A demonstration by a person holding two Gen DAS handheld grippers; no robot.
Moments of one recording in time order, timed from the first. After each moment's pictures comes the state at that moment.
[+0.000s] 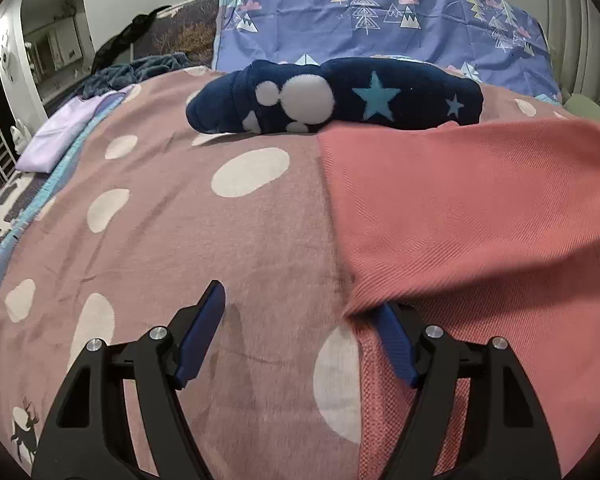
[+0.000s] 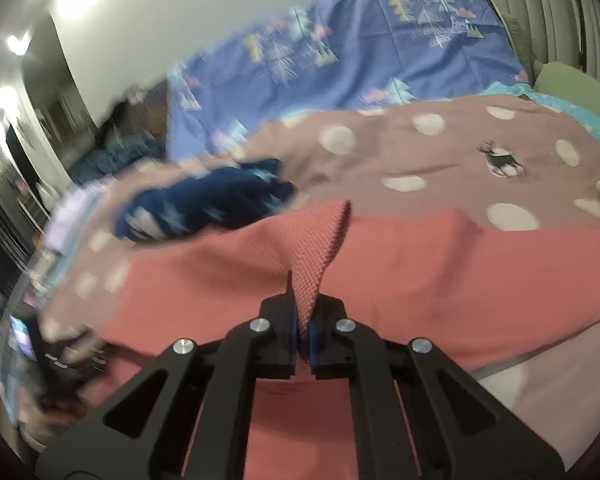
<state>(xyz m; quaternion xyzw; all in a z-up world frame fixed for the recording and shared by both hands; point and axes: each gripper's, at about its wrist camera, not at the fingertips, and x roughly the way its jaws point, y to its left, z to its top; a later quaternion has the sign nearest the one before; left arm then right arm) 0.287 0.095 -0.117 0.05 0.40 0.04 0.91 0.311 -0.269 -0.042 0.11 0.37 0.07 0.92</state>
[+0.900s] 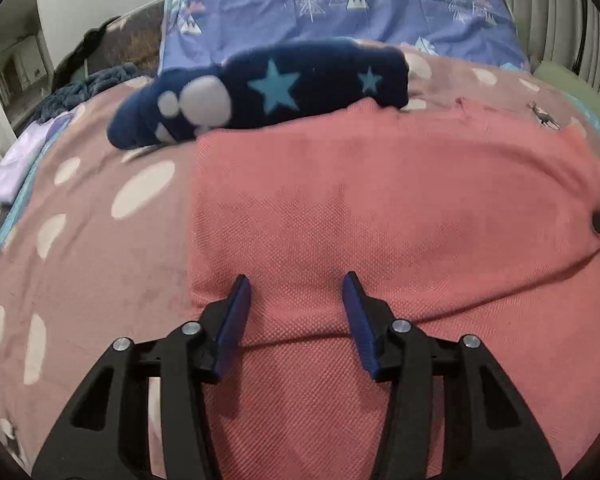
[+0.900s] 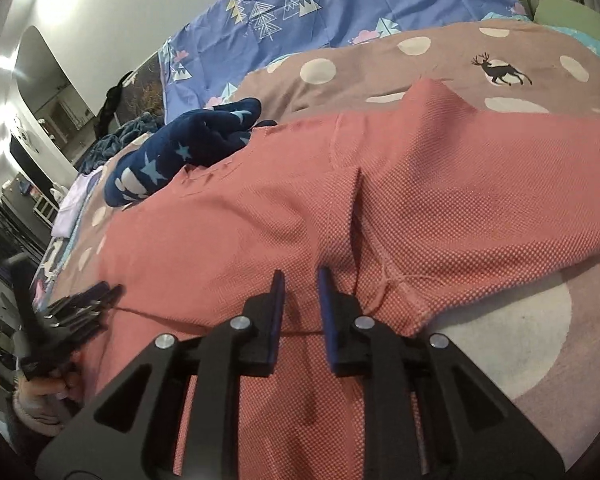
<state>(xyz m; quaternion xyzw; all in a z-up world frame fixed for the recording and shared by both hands) 0.308 0.015 -0.124 0.08 0.42 -0.01 0.91 0.294 -0.296 -0.120 0.18 0.40 0.11 0.89</state>
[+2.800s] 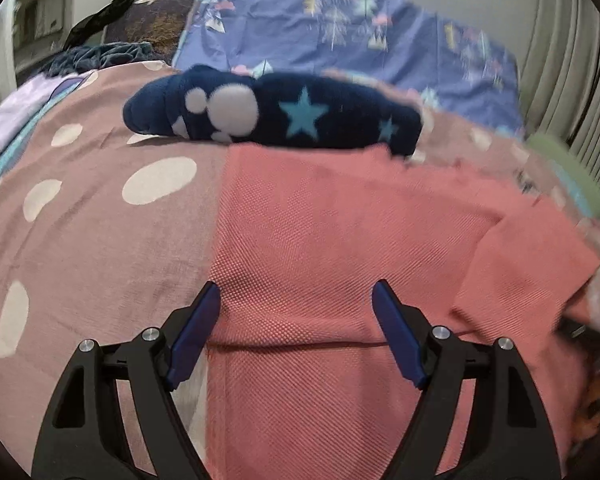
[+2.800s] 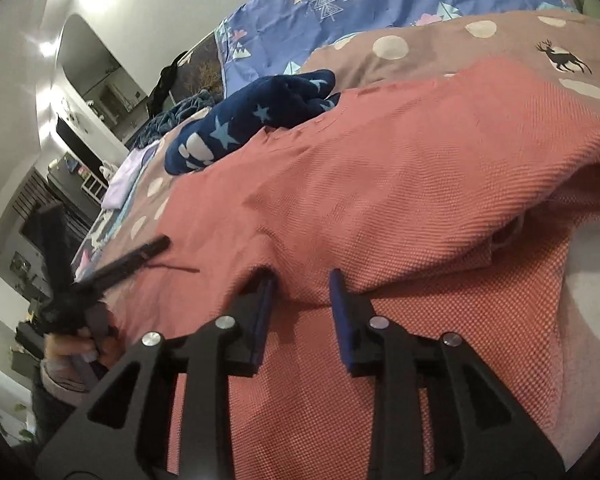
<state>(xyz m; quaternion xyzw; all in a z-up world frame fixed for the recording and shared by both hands) 0.291 0.060 -0.107 -0.08 0.38 -0.05 0.92 0.276 -0.244 -0.125 0.19 0.40 0.22 0.87</state>
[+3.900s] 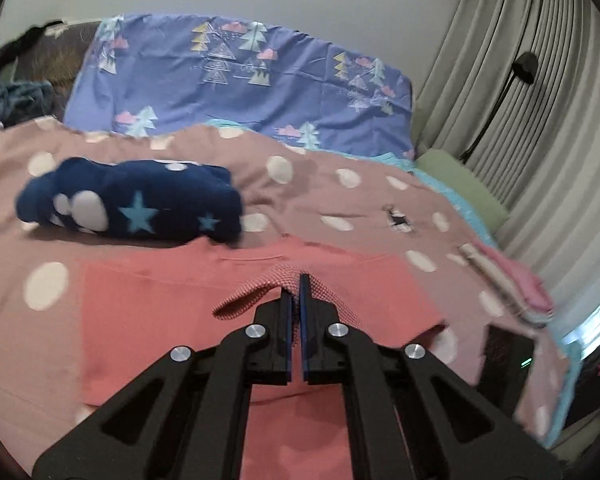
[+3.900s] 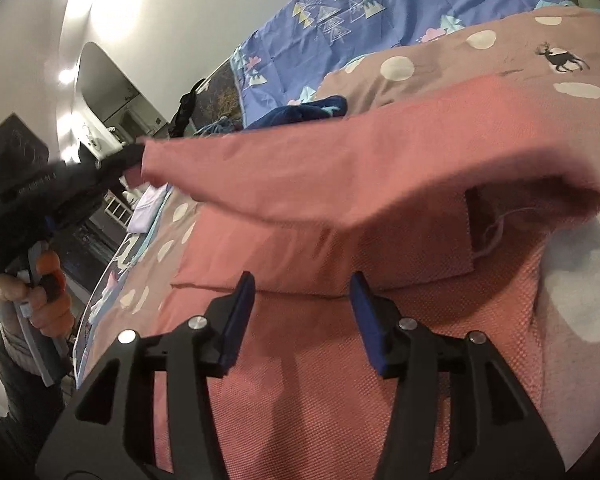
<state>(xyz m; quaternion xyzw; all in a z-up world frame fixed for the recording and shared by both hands) 0.309 -0.028 -0.003 -0.08 0.35 -0.21 0.91 0.267 -0.270 -0.114 0.23 0.36 0.23 0.87</state>
